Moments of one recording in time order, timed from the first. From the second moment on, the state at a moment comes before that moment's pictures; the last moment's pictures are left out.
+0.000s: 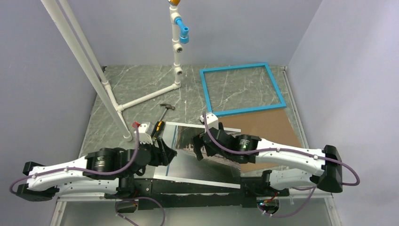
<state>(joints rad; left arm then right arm) -1.43 0.58 0.83 -0.84 -0.64 -1.07 1.29 1.14 0.94 -0.53 0.42 0.56</state>
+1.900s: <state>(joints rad) -1.21 0.79 0.35 -0.57 -0.39 -1.35 0.97 1.51 0.66 -0.06 -0.07 0.71</state>
